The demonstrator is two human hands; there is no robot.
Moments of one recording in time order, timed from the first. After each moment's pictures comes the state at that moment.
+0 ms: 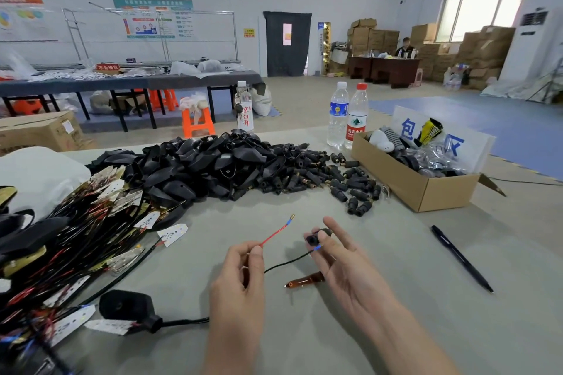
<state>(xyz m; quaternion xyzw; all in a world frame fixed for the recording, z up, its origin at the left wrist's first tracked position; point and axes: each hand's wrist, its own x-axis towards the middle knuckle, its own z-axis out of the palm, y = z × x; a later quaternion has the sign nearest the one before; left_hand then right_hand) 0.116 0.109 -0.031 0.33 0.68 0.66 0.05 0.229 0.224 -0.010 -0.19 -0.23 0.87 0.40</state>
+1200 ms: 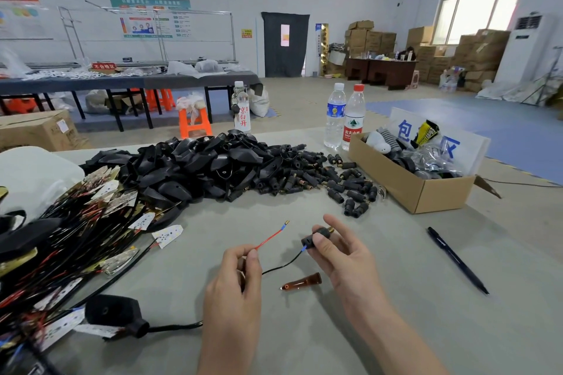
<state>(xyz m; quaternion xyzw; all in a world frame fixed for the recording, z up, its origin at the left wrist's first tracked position) 0.117 0.107 -0.028 0.33 0.74 0.59 0.00 0.227 0.227 -0.018 -0.26 -0.41 0.74 0.47</state>
